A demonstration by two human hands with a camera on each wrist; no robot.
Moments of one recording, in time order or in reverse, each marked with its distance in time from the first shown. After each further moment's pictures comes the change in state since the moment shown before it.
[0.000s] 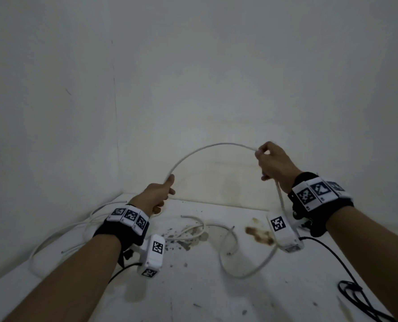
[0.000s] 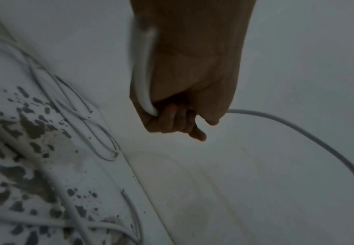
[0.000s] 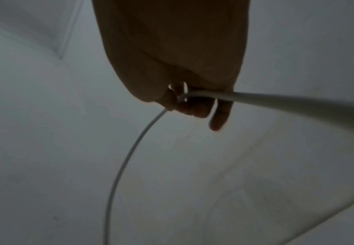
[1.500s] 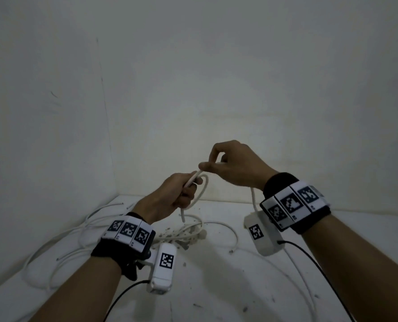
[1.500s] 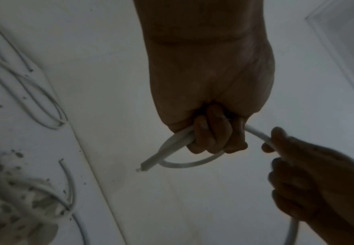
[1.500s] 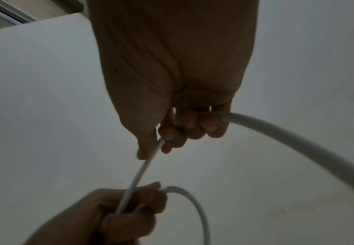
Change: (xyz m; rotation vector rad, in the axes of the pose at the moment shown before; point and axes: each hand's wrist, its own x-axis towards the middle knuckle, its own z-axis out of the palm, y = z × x) left_hand -0.047 0.027 0.034 -0.233 -0.506 0.274; right_hand -0.052 -0.048 0.033 -0.335 -0.217 -0.458
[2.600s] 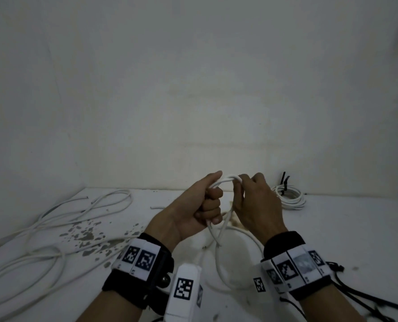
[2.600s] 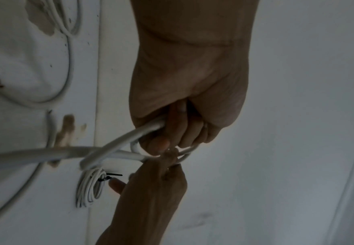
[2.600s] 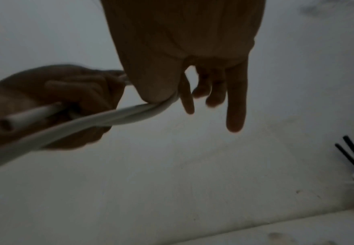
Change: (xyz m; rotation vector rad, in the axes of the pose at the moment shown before) left_hand 0.032 -0.044 0.109 -0.304 -0.198 -0.216; right_hand -0.070 0.136 0.066 -0.291 0.386 0.275
